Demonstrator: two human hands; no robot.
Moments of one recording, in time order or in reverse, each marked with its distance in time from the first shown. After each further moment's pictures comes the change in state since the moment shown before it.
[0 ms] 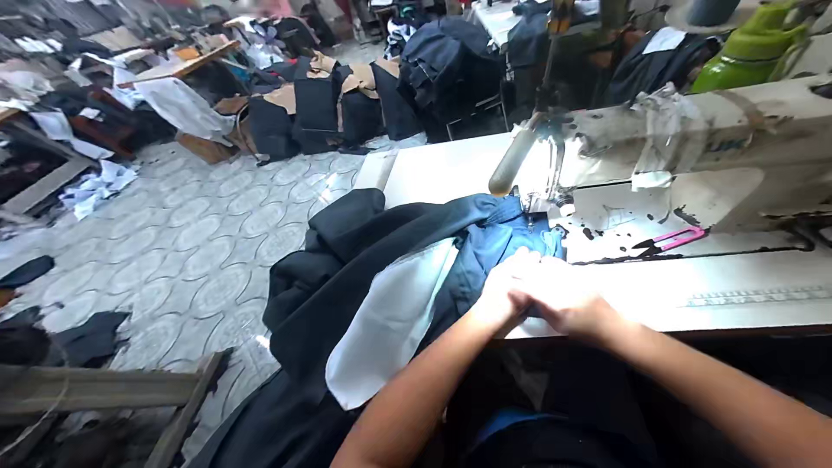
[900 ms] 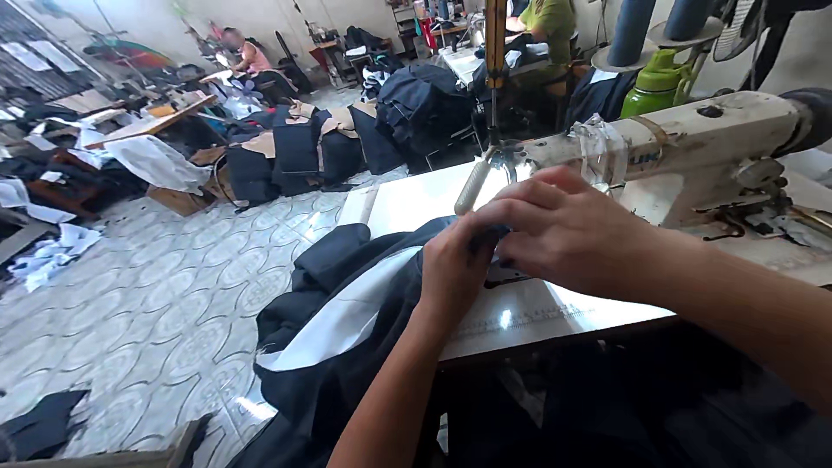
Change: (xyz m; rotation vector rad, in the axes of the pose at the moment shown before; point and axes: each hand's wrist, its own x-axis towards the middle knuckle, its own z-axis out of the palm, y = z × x) left_hand -0.043 0.040 -0.110 -0.112 0.861 0.390; right_hand 0.122 -0.034 -0.146 -0.374 -0.044 -0.301
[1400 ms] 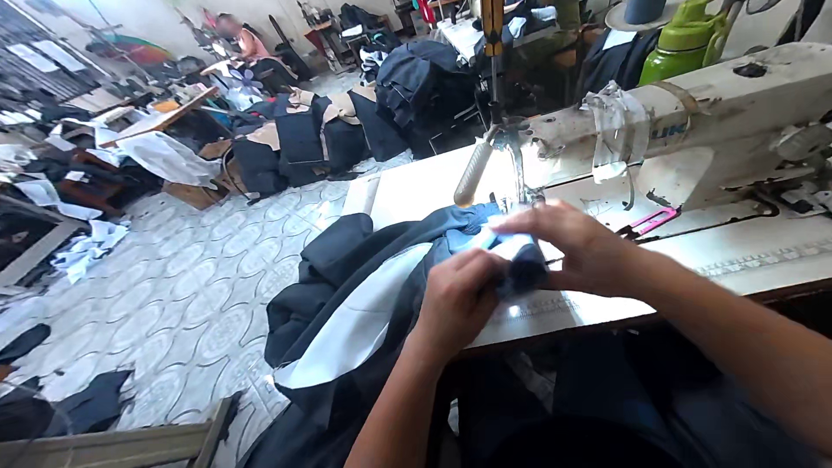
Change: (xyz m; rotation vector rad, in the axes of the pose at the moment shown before) left_hand -0.034 -0.014 -0.010 -0.225 -0.174 0.235; right_hand -0.054 -0.005 0.063 0.583 0.111 0.288
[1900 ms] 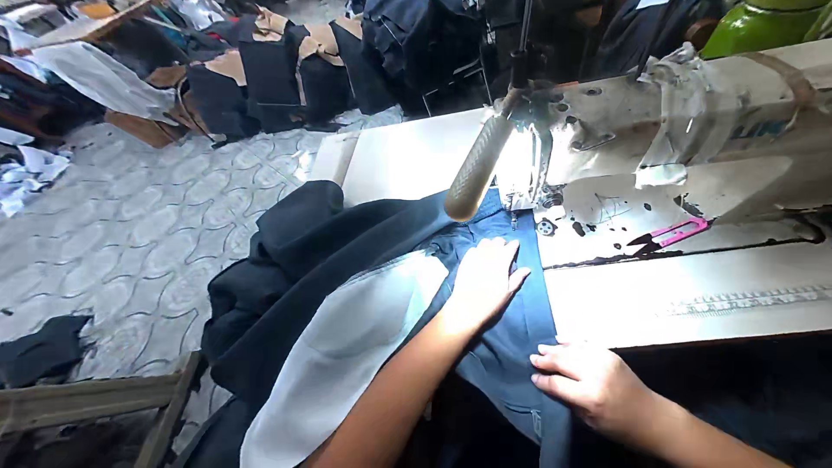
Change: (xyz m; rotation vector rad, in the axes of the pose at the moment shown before) left_hand -0.013 -0.073 0.098 0.276 -0.668 -0.611; right_hand -0.153 -0.020 0.080 -0.103 -0.137 0.152
